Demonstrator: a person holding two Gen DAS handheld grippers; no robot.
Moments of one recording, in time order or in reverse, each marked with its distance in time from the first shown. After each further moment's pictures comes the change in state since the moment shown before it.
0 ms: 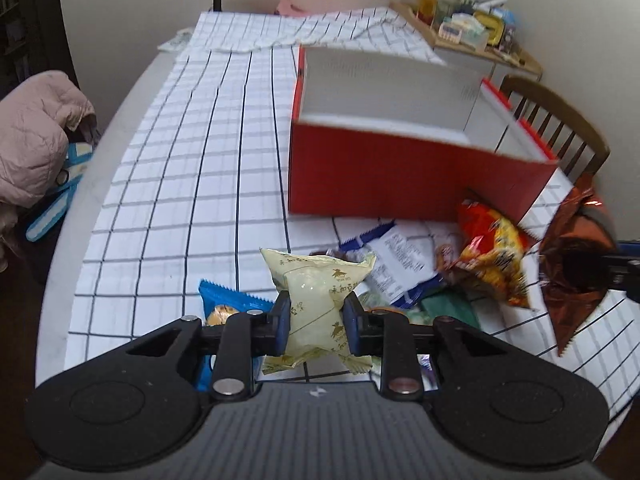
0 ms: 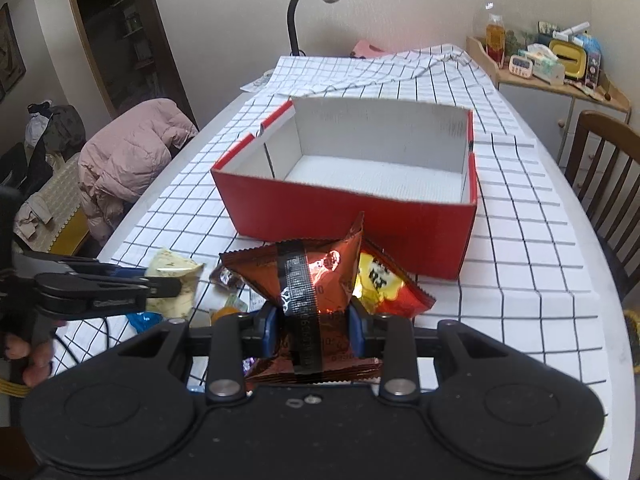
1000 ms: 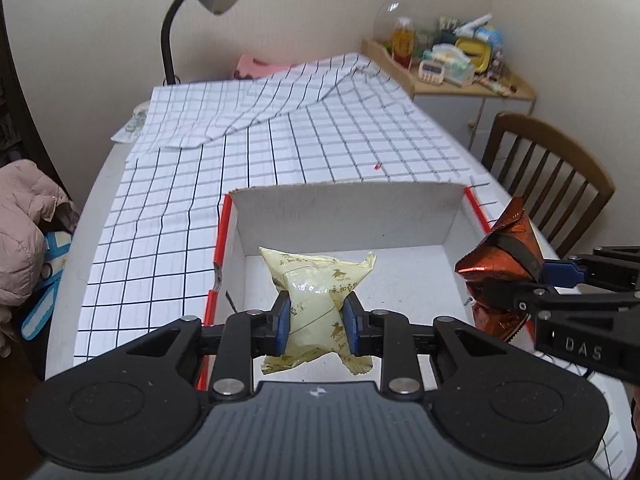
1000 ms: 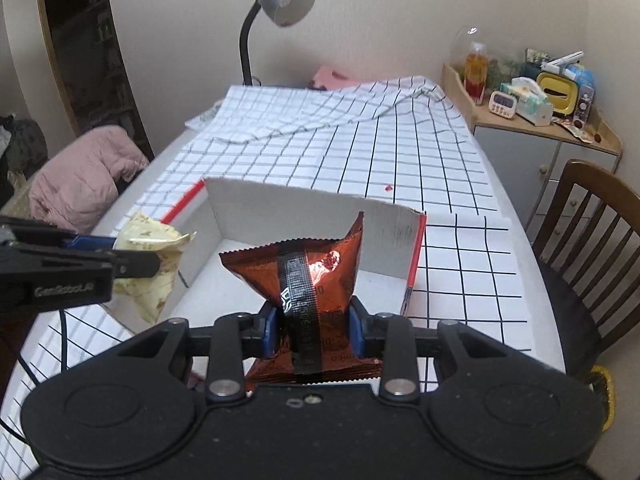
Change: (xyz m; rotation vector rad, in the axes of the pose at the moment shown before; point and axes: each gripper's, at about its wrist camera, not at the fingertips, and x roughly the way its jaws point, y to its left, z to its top) left arm 0.056 -0.079 0.171 0.090 -0.042 0.029; right arm 0.072 -0.077 0.126 -0.024 -0.005 -0.090
